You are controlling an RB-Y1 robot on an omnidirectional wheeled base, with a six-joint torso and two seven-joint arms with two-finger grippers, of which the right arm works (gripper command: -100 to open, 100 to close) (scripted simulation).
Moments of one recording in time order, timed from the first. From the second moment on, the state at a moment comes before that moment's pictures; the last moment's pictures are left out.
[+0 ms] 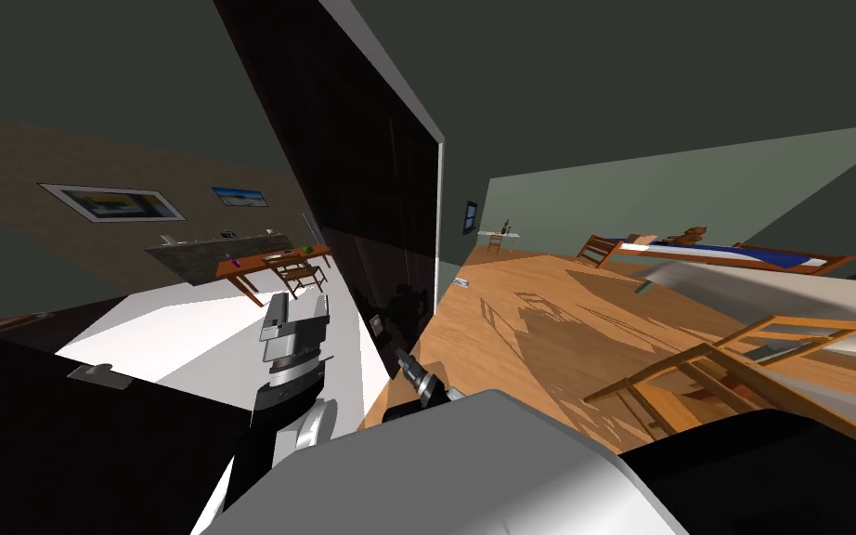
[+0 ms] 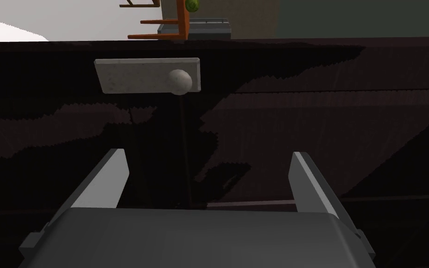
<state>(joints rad) 0.07 -0.10 0.75 -1.06 0.04 -0.70 -0.07</state>
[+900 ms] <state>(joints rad) 0.01 -0.09 0.83 -0.92 0.04 -0.73 -0.08</state>
